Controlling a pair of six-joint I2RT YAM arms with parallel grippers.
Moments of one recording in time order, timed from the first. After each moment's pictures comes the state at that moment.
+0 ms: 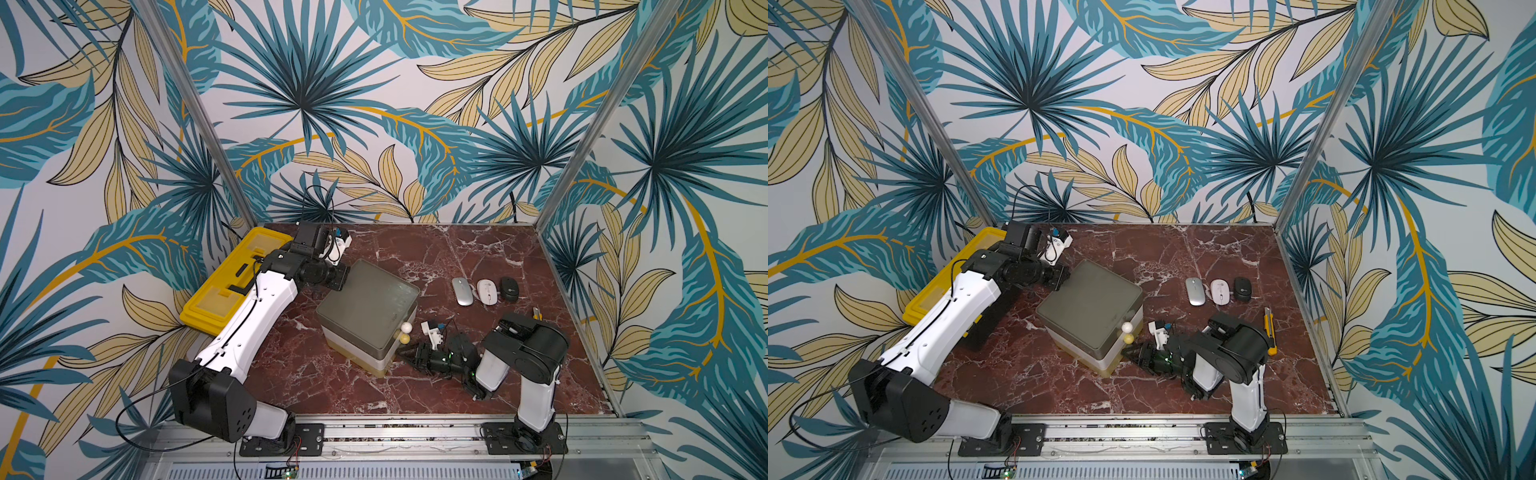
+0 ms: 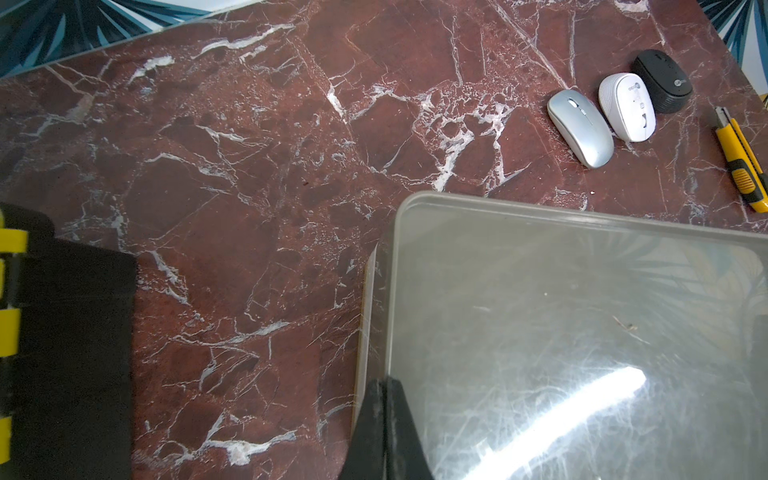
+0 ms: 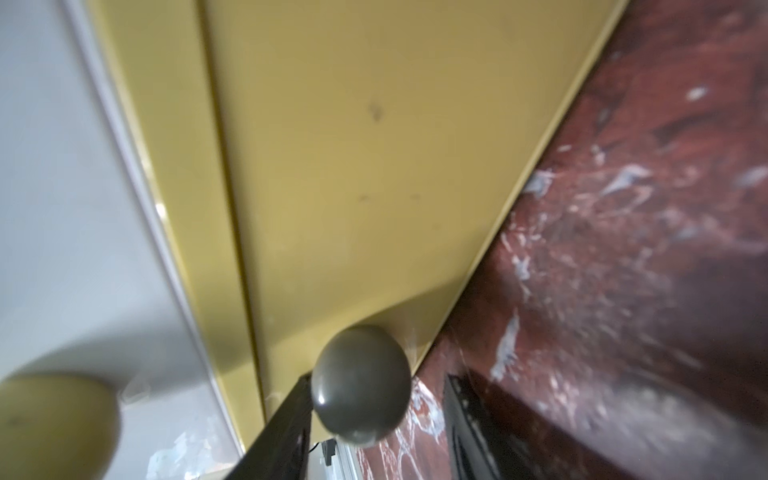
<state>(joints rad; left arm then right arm) -0.29 1.43 1.40 -0.90 0.22 0.04 0.74 1.93 0.26 1.34 -0.43 1.25</state>
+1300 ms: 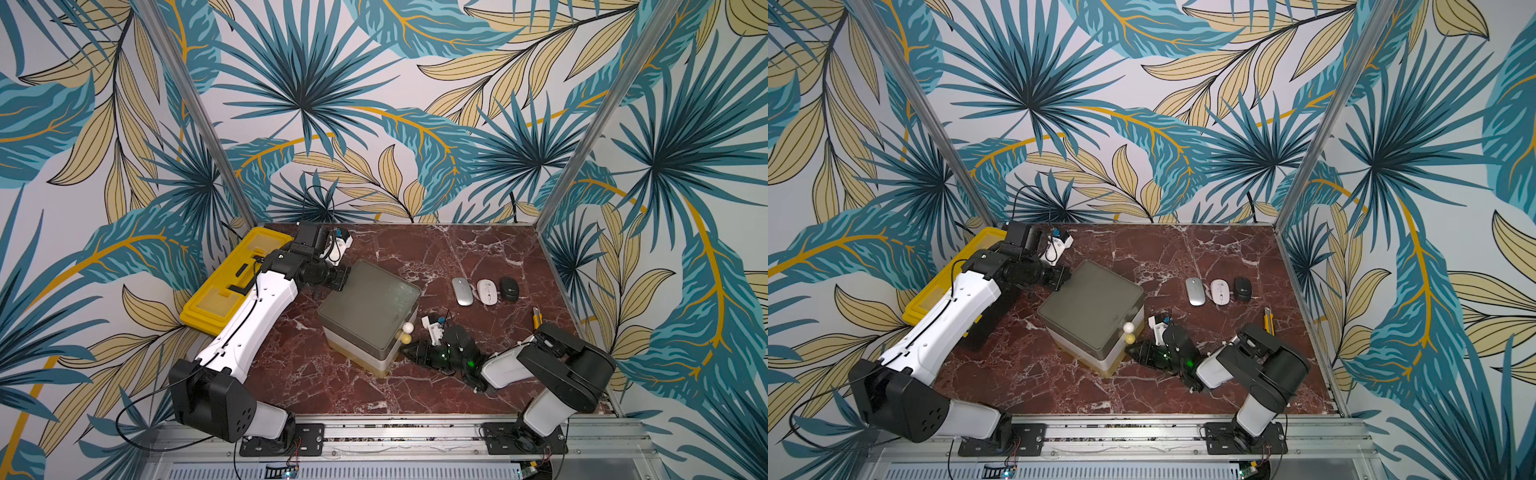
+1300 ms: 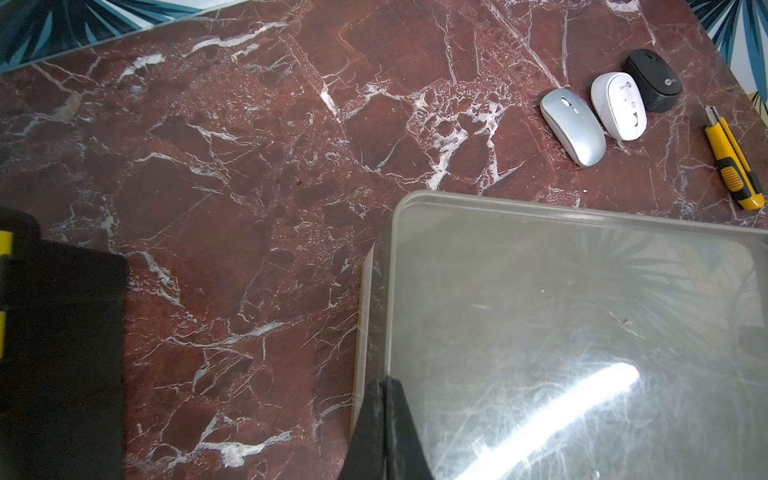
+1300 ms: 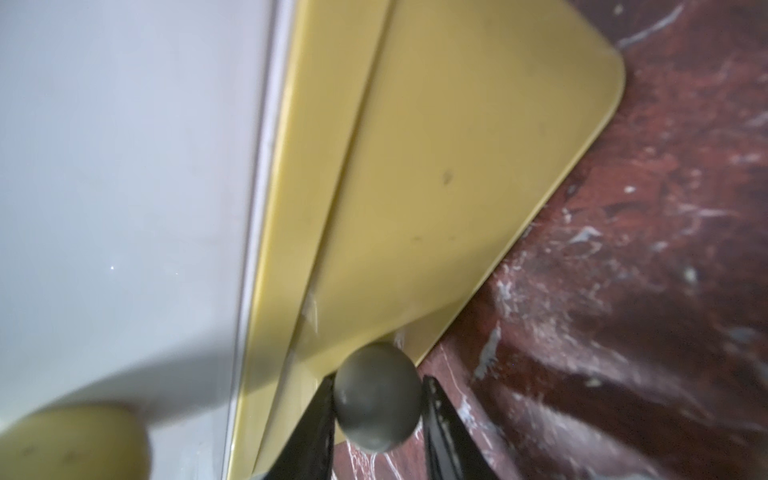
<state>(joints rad) -0.29 1.43 1.40 -0.90 0.24 0.04 0.74 1.66 0.32 0.86 -0.35 1.06</state>
